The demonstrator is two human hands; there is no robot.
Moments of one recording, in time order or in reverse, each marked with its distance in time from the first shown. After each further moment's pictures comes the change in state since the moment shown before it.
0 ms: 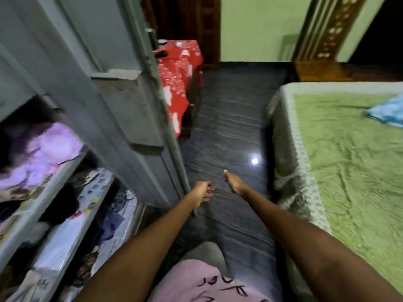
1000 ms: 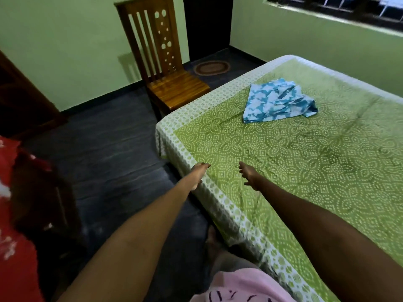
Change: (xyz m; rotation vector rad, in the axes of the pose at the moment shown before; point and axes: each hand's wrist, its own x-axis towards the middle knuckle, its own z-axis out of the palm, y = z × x) left_hand 0.339 0.429 0.400 0.735 -0.511 0.169; right_hand 0.261 -0.032 -0.503 0.642 0.705 0.301
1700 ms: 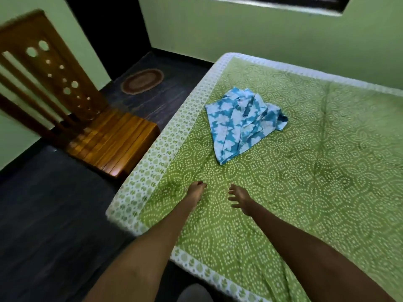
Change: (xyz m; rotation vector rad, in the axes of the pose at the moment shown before) left_hand 0.323 0.261 0.001 0.199 -0.178 -0.017; right_hand 0.291 -0.172 -0.033 0.531 0.241 0.246
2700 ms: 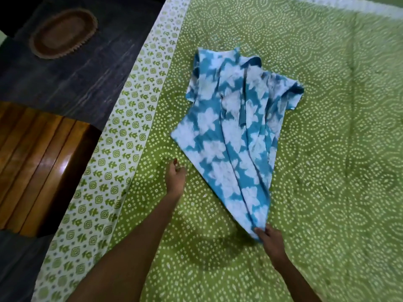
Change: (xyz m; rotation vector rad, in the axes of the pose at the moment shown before) left_hand 0.363 0.051 0.058 0.068 0.159 0.185; right_hand 0.226 0.073 -0.074 -0.113 0.492 0.024
